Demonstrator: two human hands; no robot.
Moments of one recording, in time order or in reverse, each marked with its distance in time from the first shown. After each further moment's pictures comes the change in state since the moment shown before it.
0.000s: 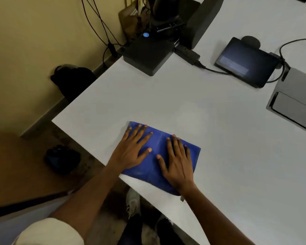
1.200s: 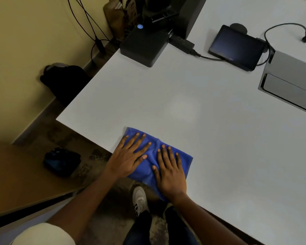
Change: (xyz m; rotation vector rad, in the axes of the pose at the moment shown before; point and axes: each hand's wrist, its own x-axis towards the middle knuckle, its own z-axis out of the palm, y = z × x) left_hand -0.085 -0.031 0.007 0.062 -0.058 0.180; right_hand -0.079 -0.080 0.046 -0.097 -0.017 0.013
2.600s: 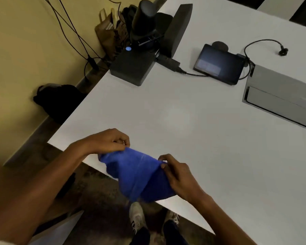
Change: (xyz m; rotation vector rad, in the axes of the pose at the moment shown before) left_hand 0.082 -0.055 -0.193 -0.810 -0.547 -0.172; right_hand 0.027 0.019 -0.159 0.763 -0.071 -0.010
